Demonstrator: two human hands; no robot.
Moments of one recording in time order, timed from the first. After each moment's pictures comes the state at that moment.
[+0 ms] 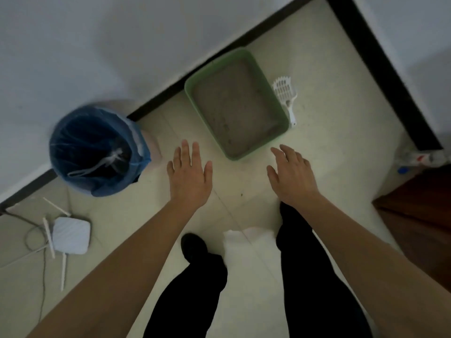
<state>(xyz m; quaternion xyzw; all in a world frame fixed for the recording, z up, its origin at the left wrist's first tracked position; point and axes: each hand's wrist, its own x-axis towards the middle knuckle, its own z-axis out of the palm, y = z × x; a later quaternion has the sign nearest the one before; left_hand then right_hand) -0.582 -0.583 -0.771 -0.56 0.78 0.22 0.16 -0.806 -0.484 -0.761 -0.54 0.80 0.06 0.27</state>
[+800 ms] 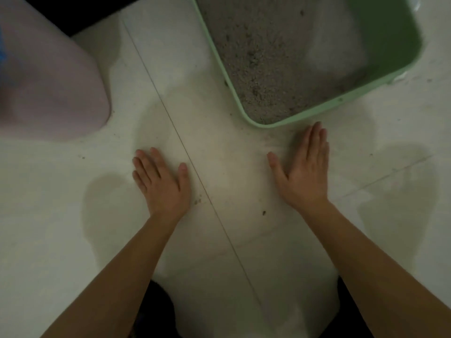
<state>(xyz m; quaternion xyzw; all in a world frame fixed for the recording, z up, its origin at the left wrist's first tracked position) -0.489 -0.497 -1.206 -0.73 0.65 0.18 0.04 -0.760 -0.438 -1.189 -0.50 0.84 -0.05 0.21</state>
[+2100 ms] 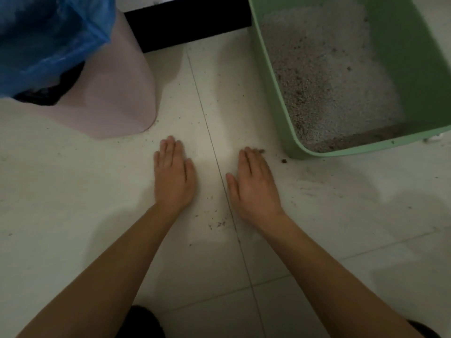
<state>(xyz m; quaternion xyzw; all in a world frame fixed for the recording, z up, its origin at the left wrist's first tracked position) -0.451 -0.554 -1.225 -0.67 0.72 0.16 -0.12 -0.633 -0.506 -1.206 -0.69 0.70 -0.09 0.18</state>
